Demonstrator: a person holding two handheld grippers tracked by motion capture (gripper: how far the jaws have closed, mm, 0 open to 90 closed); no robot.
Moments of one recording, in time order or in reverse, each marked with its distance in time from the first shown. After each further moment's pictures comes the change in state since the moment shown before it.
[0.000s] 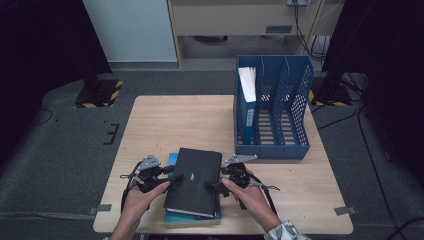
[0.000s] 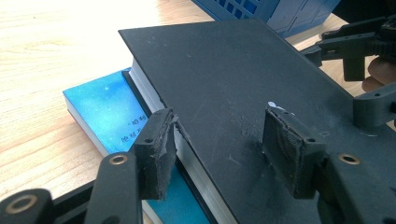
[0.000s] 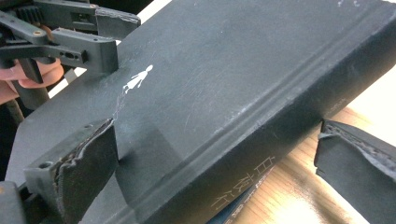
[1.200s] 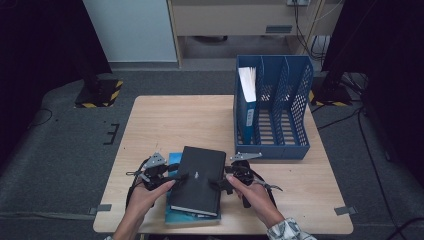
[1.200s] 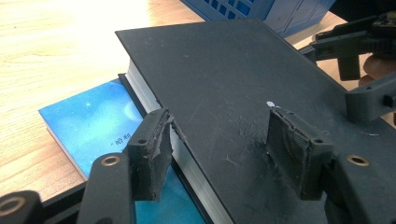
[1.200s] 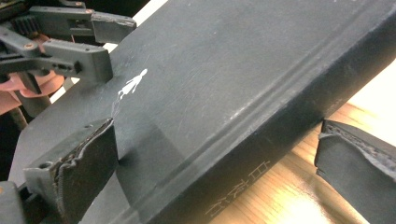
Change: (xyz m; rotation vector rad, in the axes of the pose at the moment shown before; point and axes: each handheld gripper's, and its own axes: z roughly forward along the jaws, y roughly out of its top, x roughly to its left) left arm -0.003 0.007 0.013 0.011 -0.024 0.035; right arm -0.014 0.001 -0.005 -0.001 0.000 0.055
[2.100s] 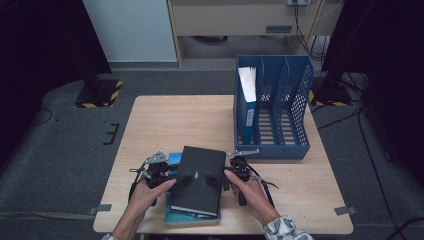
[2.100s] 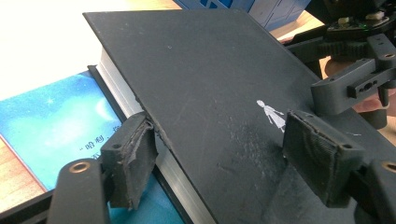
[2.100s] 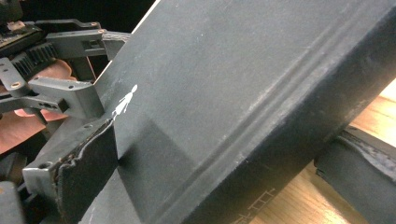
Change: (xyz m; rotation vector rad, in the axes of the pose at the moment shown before) left arm 0.008 0.001 0.010 0.023 -0.102 -0.056; right arm -0.010 0.005 0.015 0.029 0.070 0.130
